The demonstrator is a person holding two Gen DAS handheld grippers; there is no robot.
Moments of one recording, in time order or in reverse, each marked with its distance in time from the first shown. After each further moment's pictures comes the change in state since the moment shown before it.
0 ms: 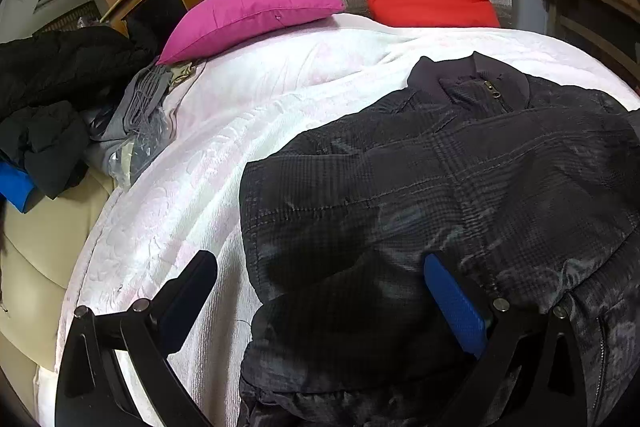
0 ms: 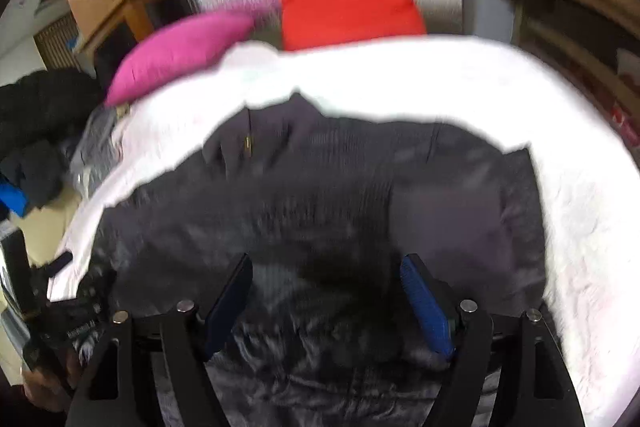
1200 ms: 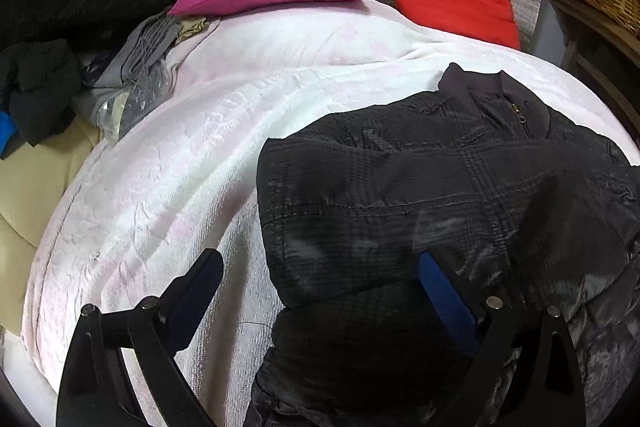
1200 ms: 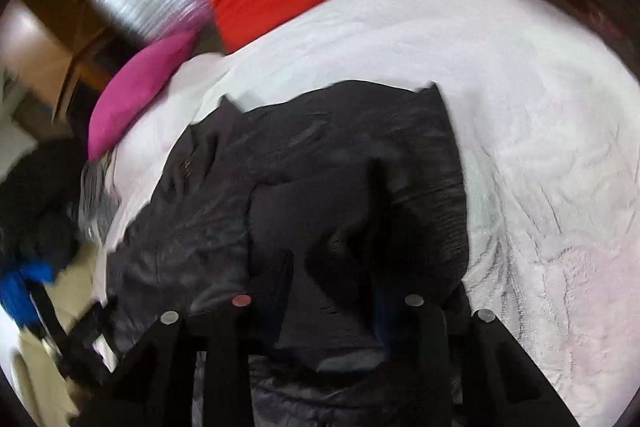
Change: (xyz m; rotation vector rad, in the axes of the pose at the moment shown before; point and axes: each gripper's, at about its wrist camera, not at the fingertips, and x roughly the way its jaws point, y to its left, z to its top) left arm 0.018 0.036 0.002 -0.162 0.075 -0.086; right arm 0.009 -0.089 0.004 0.250 0.156 0.100
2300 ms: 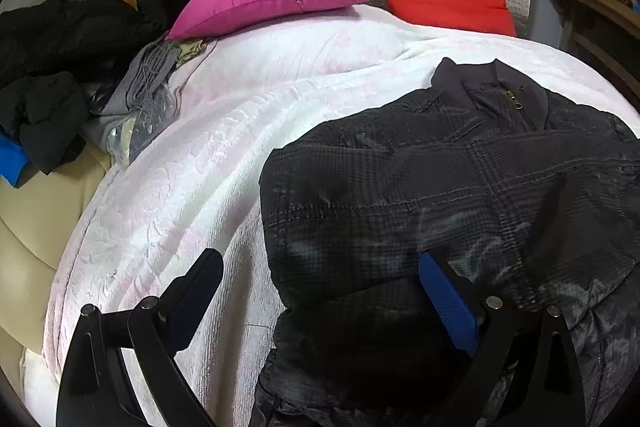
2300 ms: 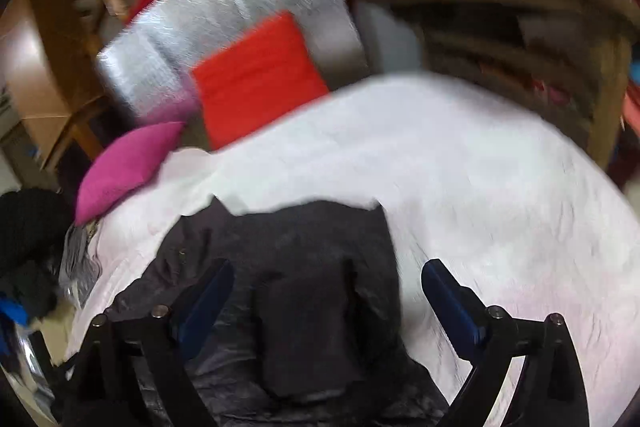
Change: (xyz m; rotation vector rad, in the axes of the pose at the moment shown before) left arm -0.006 -0.012 -0.002 0.083 -0.037 0.062; right arm -0.070 0.015 -0.002 -0.023 -0.398 -0.148
